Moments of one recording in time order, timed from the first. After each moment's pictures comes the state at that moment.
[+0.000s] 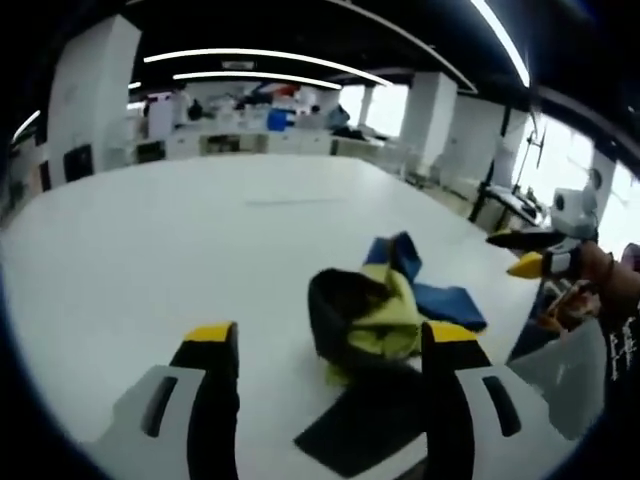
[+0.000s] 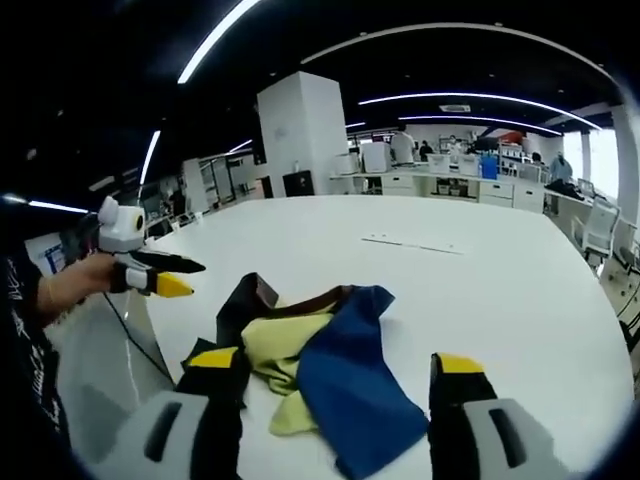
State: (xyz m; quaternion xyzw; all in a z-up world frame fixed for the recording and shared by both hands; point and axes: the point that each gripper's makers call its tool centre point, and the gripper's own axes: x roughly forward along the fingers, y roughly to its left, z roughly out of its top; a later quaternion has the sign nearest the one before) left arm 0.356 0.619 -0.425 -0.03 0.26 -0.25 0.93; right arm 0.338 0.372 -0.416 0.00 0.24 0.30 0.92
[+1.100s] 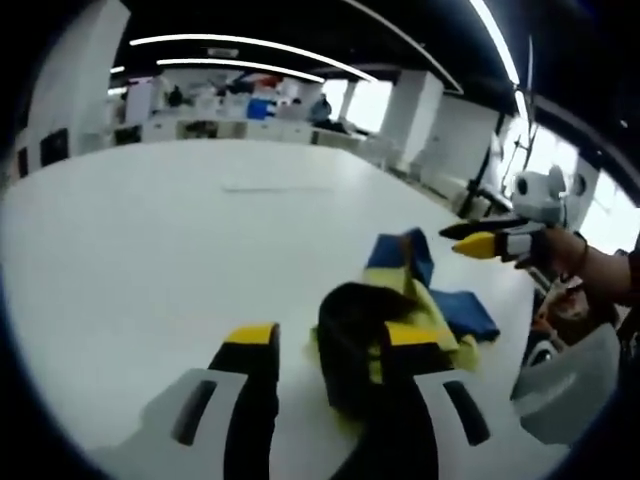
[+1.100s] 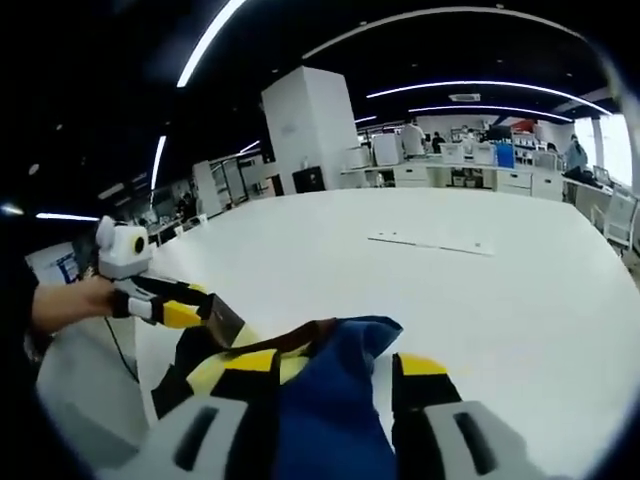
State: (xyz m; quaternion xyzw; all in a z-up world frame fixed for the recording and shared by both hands) left arm 0.409 0.590 -0.466 -0.05 0.28 -0.30 0.91; right arm 0.433 0.406 -0.448 0.02 0.25 0.33 0.91
